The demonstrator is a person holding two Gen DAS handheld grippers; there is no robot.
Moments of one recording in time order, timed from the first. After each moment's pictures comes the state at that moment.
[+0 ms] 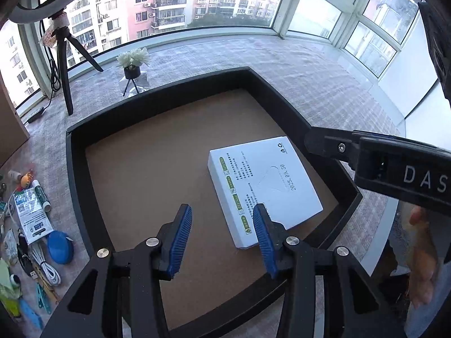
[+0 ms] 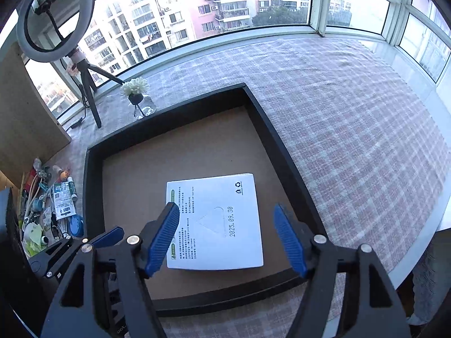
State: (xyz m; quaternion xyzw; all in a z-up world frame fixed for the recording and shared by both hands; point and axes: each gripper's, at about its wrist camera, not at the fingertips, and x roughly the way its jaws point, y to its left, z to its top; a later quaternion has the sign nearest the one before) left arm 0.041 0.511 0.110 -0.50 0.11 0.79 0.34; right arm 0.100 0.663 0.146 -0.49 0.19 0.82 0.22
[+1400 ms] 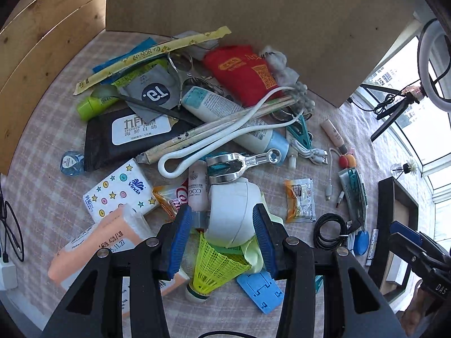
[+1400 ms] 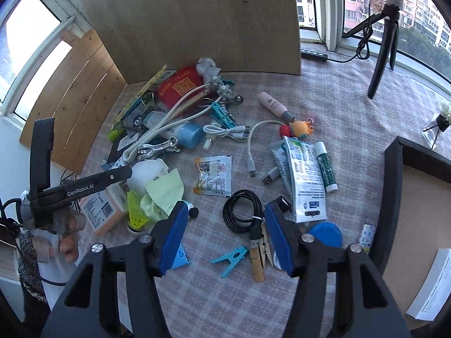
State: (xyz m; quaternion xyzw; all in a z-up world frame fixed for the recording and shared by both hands) left arm -0.095 0.032 0.074 -0.58 -0.15 0.80 0.01; right arm -0.120 0.312 0.123 -0.56 0.12 0.81 -0.14
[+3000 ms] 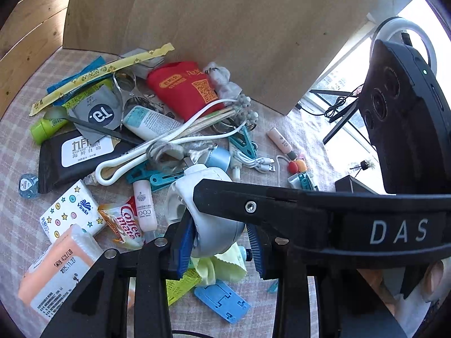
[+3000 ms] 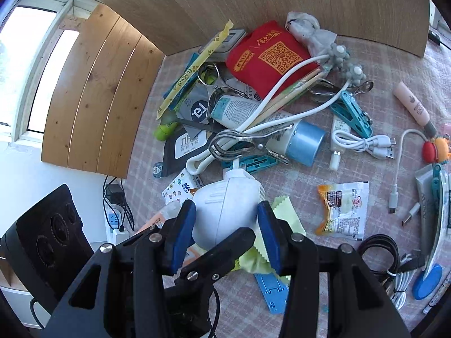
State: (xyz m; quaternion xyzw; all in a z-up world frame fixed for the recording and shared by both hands) left arm -0.092 0.053 0.089 -0.52 -0.18 0.82 0.13; right arm -0.199 0.203 0.093 -0.62 0.19 0.72 -0.23
